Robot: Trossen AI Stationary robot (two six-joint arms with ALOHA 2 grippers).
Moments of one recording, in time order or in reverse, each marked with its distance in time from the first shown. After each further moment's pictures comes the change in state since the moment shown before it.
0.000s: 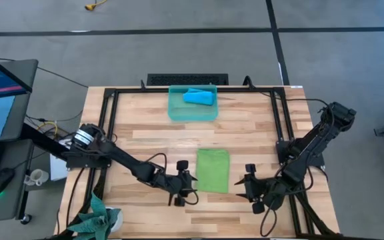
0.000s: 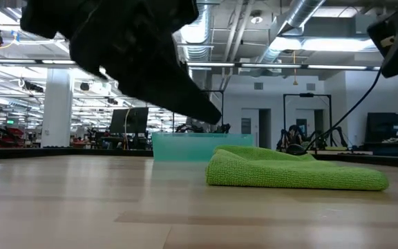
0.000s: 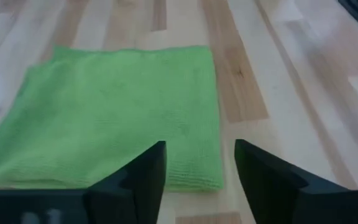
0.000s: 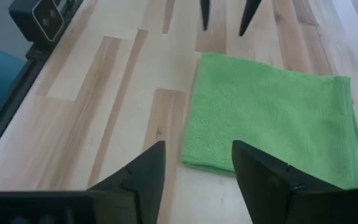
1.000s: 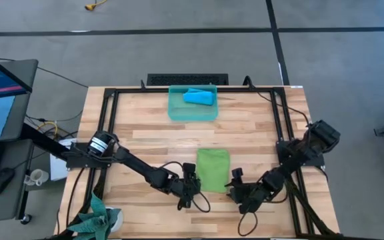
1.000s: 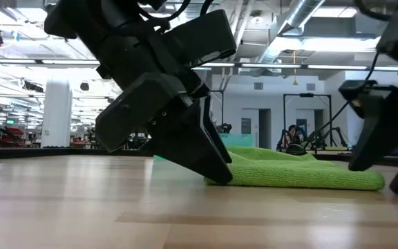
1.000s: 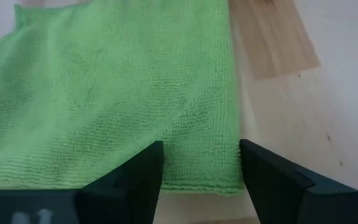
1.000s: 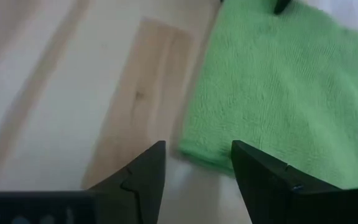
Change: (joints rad) left arm 0.003 0.189 0.251 -0.328 -0.060 0.069; right arm -0.107 0.368 -0.010 0.256 -0.052 -0.173
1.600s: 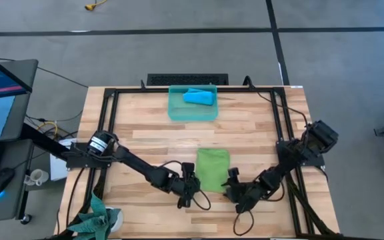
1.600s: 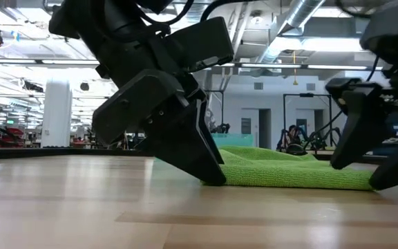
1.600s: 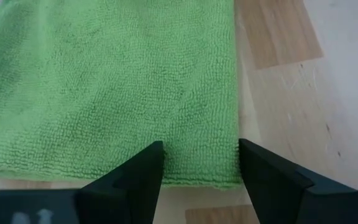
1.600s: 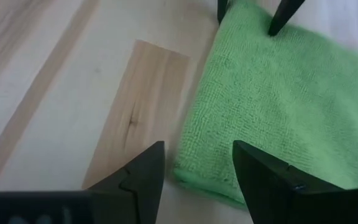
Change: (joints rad) left arm 0.002 -0.003 0.004 -0.069 0.057 -0.068; right arm -0.044 0.023 0.020 0.051 -0.020 -0.066
